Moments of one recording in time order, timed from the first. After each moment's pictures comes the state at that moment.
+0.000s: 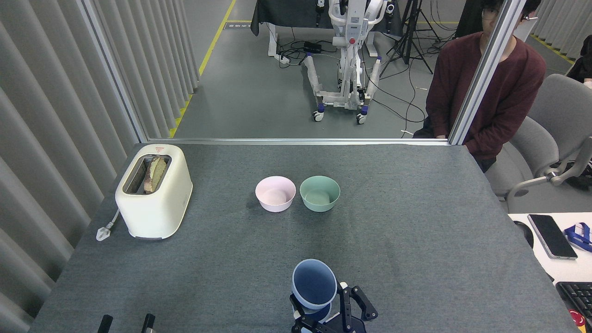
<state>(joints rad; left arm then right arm) 0.23 0.14 0.16 -1.27 -1.30 -0.37 0.64 0.22 0.17 0.22 -1.66 1.76 -0.34 -0.30</state>
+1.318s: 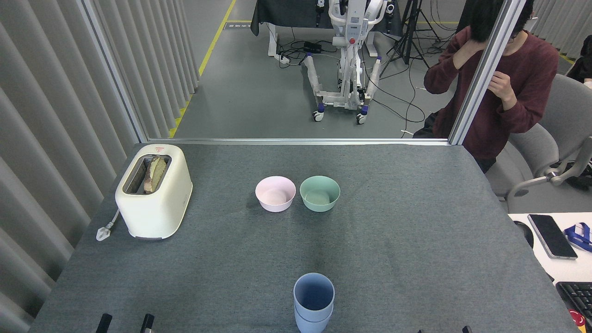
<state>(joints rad) 0.24 0.15 0.16 -1.30 -1.30 -0.39 0.63 0.36 0.05 -0.24 -1.51 1.59 -0.34 -0.42</state>
